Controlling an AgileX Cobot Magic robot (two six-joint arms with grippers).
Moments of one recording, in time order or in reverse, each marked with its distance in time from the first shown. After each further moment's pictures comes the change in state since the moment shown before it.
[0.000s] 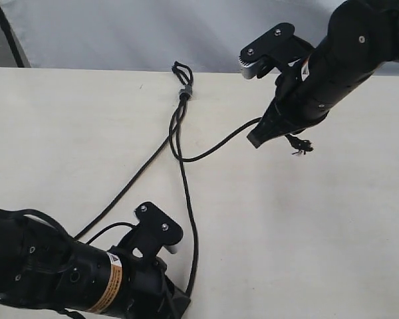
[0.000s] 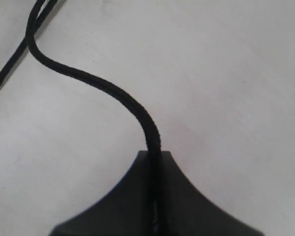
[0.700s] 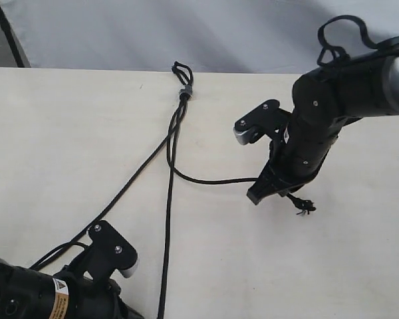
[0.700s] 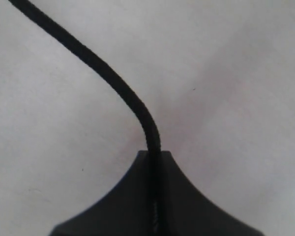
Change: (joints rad) left arm 0.000 -0.187 0.171 0.023 0.057 -0.038; right arm 0.000 0.207 0.086 0.000 -0.001 0.052
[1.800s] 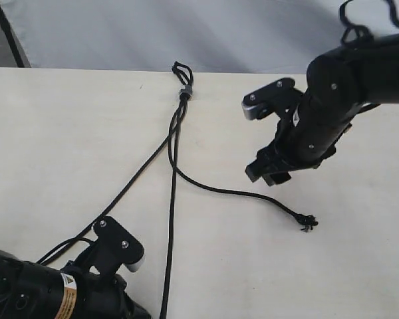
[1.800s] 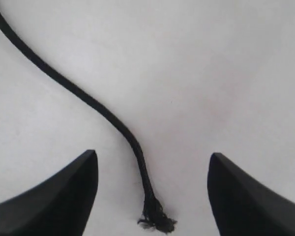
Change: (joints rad) left arm 0.000 0.004 -0.041 0.009 0.024 -0.027; right arm -0.005 -0.126 0.000 0.000 0.006 0.131
